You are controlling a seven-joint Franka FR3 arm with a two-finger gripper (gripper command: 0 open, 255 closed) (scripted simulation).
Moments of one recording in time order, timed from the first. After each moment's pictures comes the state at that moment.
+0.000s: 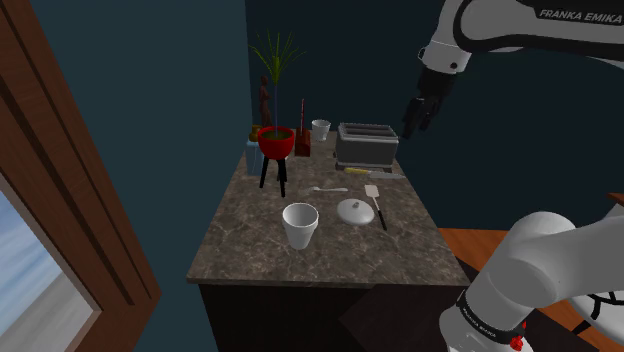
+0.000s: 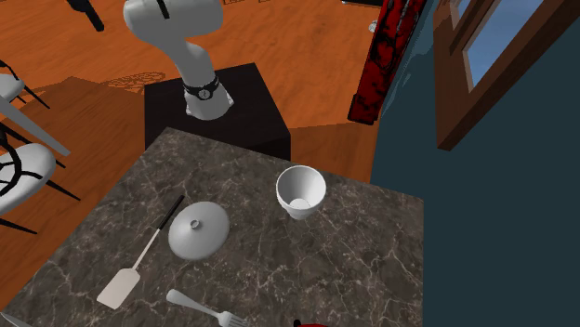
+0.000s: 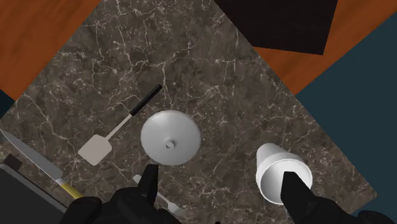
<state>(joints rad) -0.02 -0.75 -0.07 -2.29 -0.03 1.62 -0.13</state>
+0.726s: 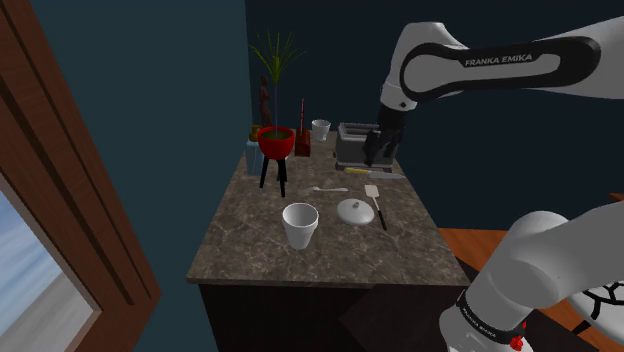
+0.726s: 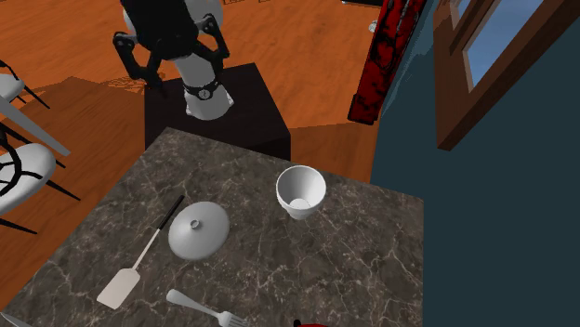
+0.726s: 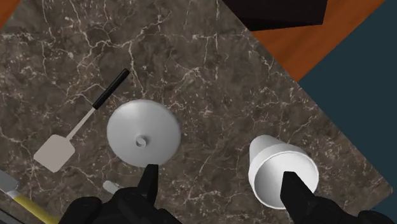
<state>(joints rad) 0.01 -0.59 0.00 -2.42 0.03 1.90 -0.01</state>
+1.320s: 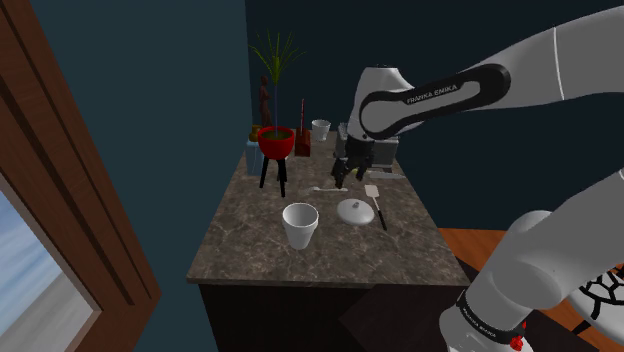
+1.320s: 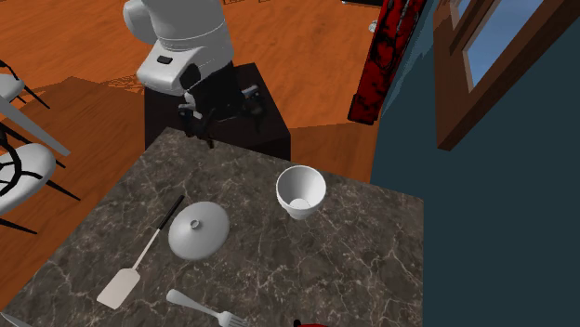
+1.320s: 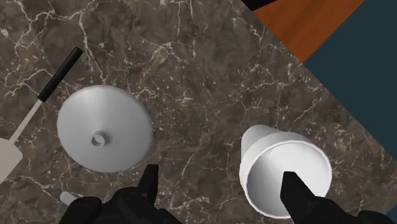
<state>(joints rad) 0.04 -0.34 0.06 -2.45 0.08 2.18 0.08</state>
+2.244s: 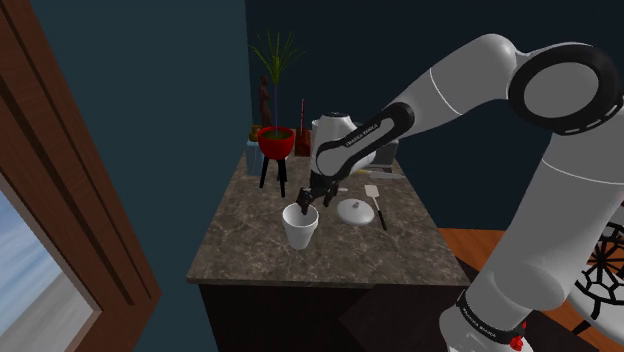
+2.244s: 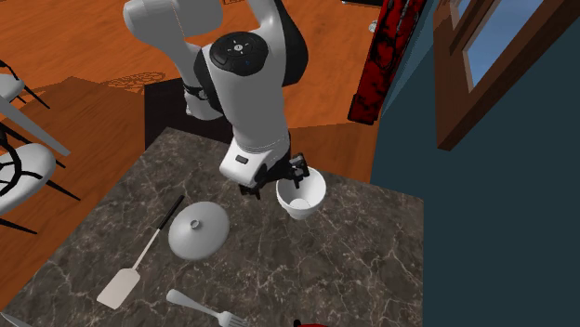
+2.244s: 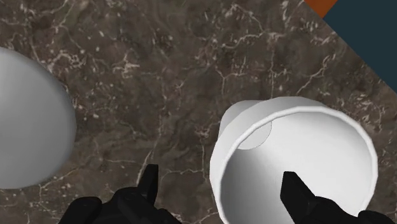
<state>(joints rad) 0.08 0.11 0.12 -2.32 0.09 2.49 0.21</state>
